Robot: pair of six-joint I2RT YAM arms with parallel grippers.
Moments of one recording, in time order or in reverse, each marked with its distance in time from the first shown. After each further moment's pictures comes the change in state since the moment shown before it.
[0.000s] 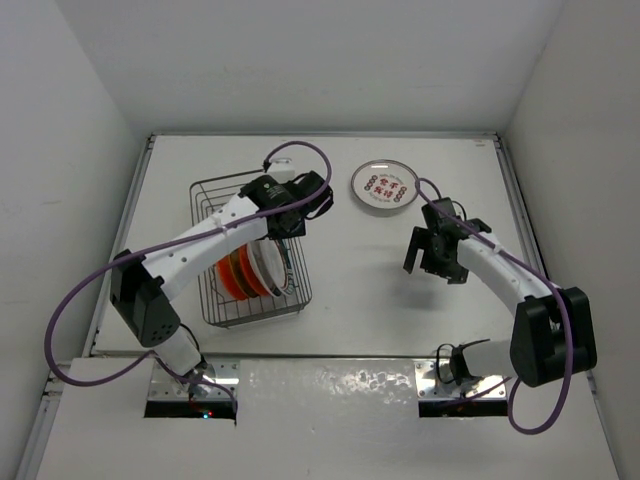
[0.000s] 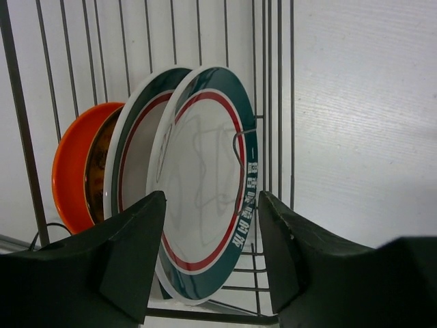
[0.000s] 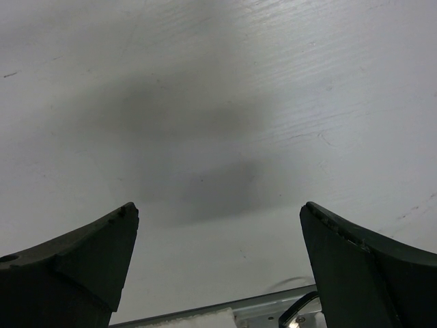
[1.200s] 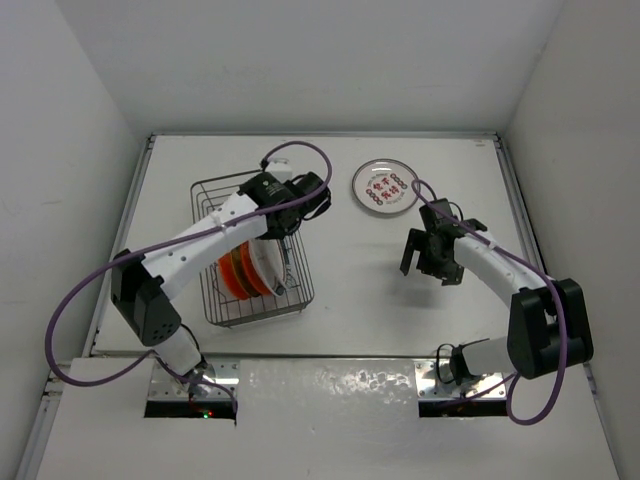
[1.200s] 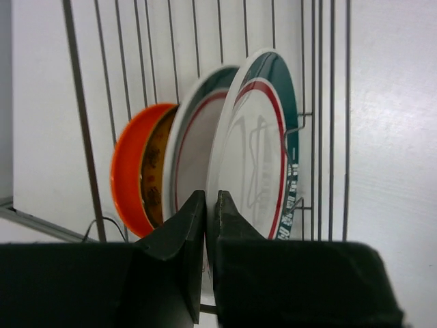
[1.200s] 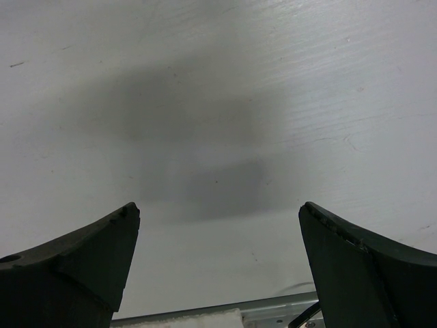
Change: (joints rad) left arm 0.000 -0.005 -0.013 -0.078 -0.050 0.035; right arm 0.000 0.041 -0.015 0.042 -0.059 -0.004
